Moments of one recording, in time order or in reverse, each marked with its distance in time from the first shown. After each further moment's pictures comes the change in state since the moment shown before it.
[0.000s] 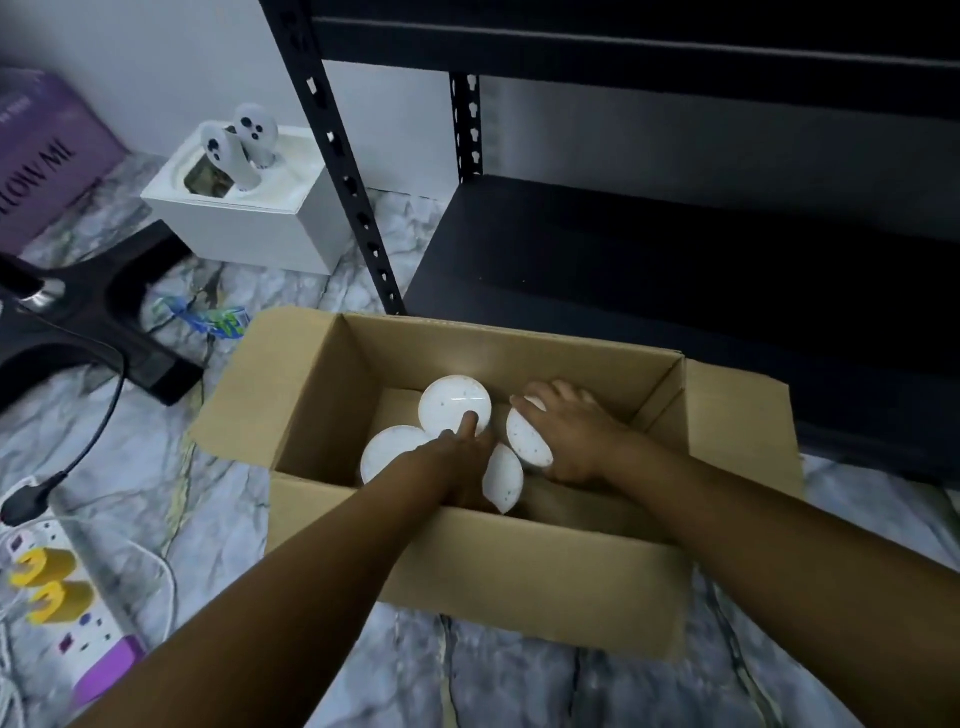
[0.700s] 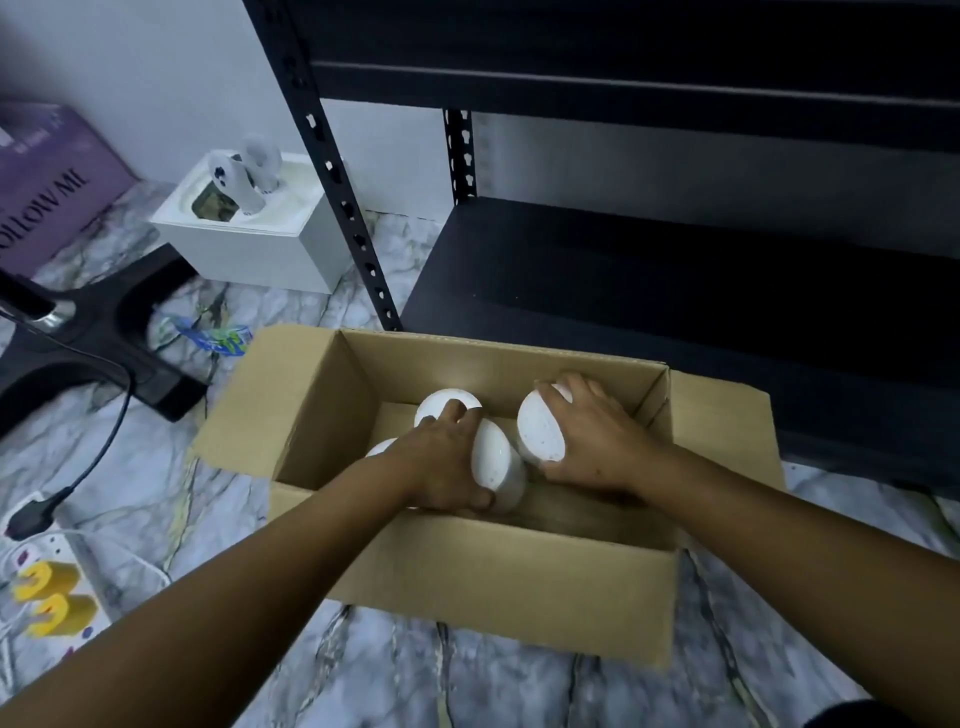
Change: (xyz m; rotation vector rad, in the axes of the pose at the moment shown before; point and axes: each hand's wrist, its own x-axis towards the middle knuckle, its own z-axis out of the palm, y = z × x) left_hand -0.038 0.003 -0.029 -0.105 0.219 0.010; right_hand -0.035 0.006 -0.027 0.190 0.176 0.111
